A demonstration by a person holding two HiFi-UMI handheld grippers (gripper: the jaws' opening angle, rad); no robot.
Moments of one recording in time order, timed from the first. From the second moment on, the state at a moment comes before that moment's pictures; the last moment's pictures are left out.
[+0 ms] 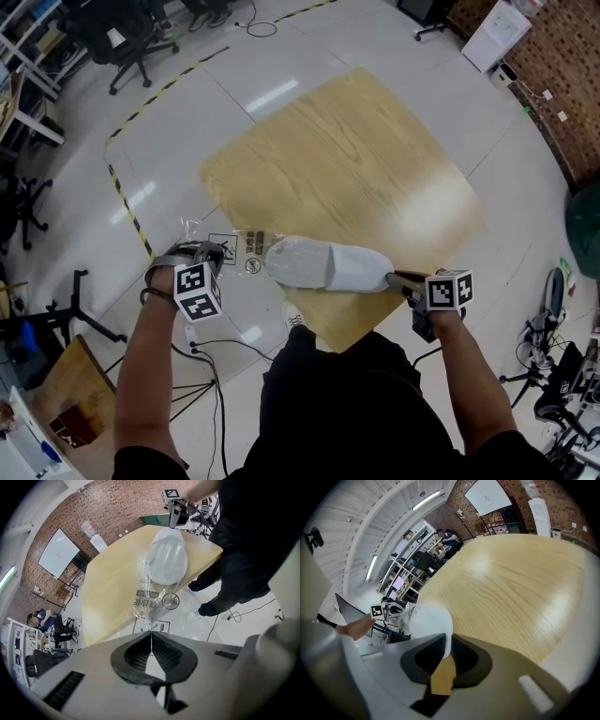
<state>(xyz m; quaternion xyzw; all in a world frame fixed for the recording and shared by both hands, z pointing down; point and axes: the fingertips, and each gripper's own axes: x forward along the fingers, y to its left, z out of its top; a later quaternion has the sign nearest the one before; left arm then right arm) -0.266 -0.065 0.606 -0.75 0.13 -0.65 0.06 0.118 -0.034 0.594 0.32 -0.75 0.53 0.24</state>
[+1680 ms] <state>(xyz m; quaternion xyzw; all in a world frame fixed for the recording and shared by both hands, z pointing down) -0.319 -0.184 0.511 -0.70 0.35 -0.62 0.06 0.137 -0.070 0.588 0.35 -0.76 0.47 0.27</state>
